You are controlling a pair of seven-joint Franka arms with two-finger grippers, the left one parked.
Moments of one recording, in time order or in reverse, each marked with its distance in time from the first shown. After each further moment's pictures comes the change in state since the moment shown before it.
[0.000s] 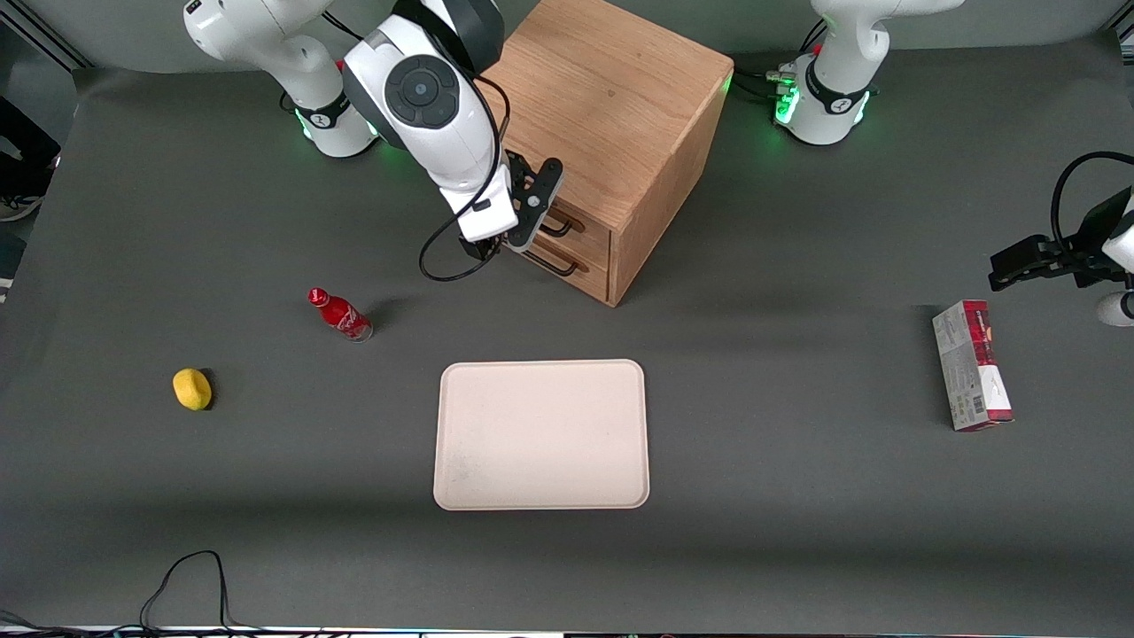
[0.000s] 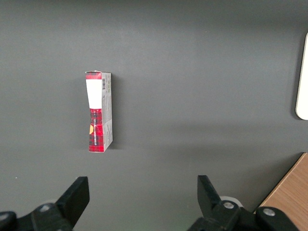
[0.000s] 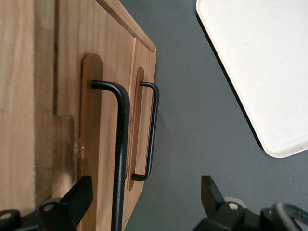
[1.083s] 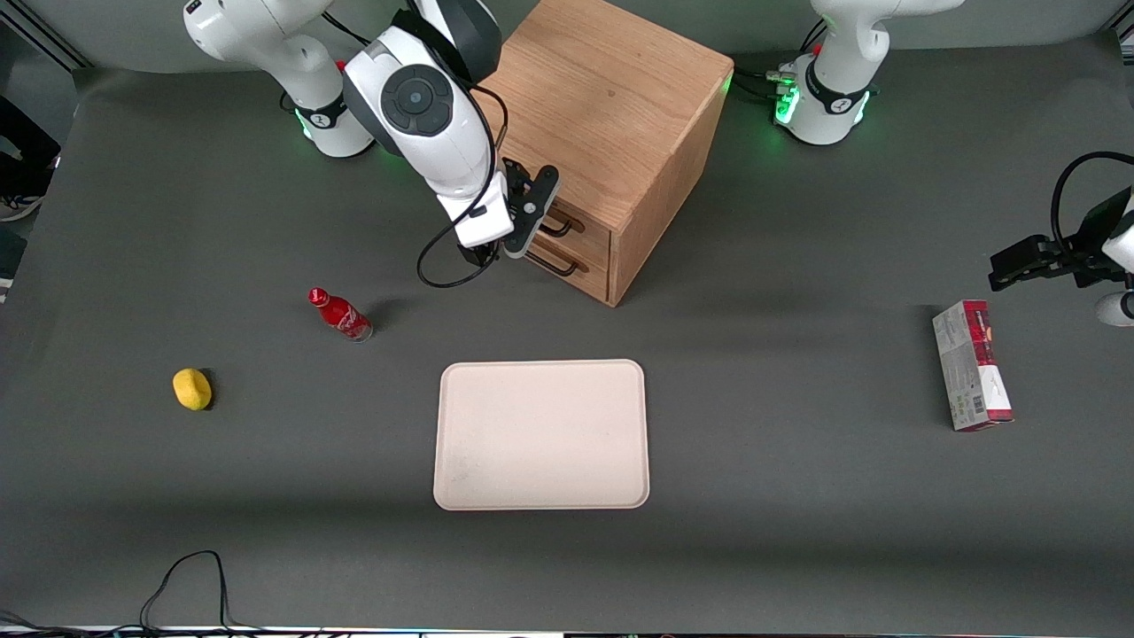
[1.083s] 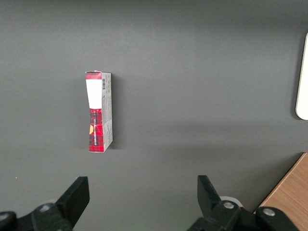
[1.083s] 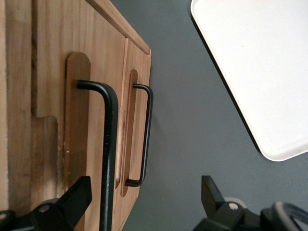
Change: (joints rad) arm -0.001 -0.007 -0.009 -0.035 0.004 0.055 -0.008
